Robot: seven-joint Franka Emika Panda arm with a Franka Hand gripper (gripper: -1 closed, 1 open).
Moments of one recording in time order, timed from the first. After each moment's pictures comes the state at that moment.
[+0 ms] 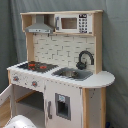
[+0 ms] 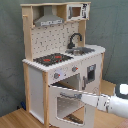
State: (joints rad) arm -0.41 -1.48 1.54 -2.11 -0.48 2.91 0.08
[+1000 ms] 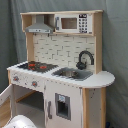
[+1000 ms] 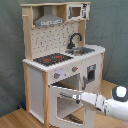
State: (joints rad) arm -0.44 -1.48 1.58 -2.11 -0.48 2.94 0.40
